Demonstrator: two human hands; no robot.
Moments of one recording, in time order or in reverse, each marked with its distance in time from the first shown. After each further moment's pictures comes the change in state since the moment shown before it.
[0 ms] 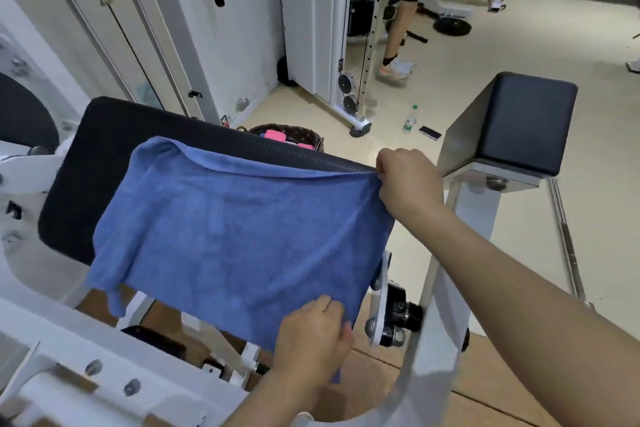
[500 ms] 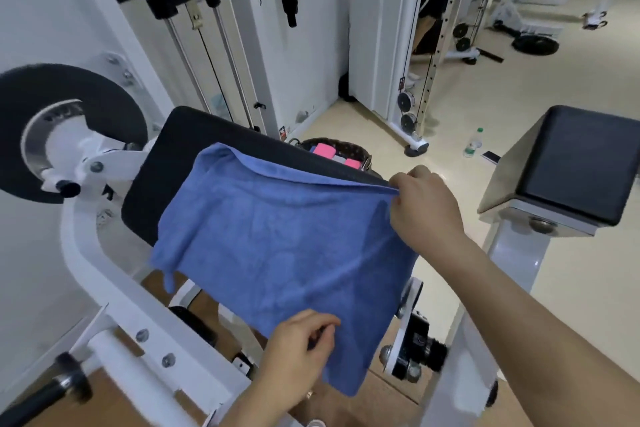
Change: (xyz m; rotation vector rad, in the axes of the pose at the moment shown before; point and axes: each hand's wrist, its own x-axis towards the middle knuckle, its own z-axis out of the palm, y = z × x) left_hand -0.021 -0.014 -0.022 -0.557 0.020 -0.327; right_hand -0.004 -0.010 -0.004 0.223 -0.057 -0.112
